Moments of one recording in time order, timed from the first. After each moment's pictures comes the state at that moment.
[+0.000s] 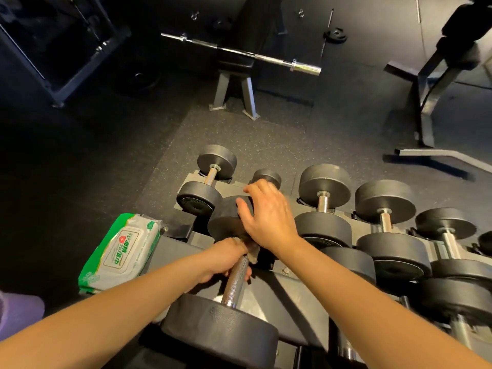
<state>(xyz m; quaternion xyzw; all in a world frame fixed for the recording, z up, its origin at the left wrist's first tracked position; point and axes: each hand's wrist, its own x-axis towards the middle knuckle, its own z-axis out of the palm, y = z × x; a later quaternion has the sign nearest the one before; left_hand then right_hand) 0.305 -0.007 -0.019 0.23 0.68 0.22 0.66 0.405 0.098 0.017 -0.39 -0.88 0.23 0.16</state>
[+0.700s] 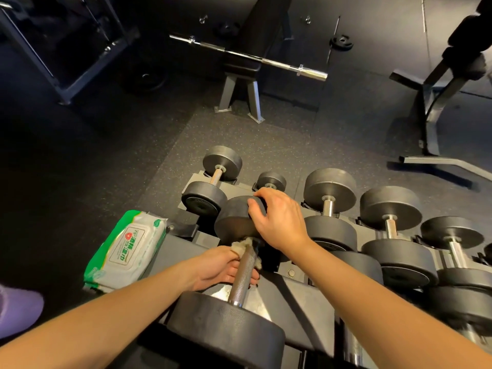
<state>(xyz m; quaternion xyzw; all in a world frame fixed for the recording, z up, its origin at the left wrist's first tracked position) 0.285 -0.035 -0.029 0.15 0.55 0.30 0.76 0.410 0.100 0.013 -0.40 -0.86 0.26 0.17</state>
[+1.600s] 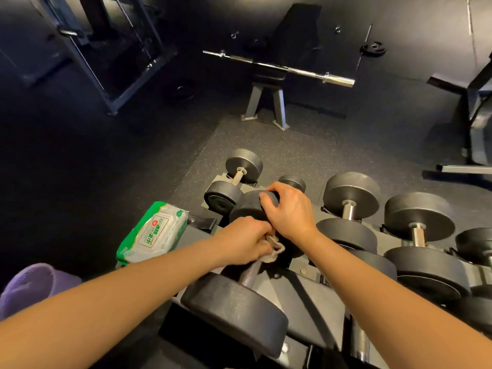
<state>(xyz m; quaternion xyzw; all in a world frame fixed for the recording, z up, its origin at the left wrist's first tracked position) 0.303 -0.009 0.030 0.65 0.69 0.06 0.30 0.411 0.106 0.008 -0.40 -0.84 0.32 0.19</state>
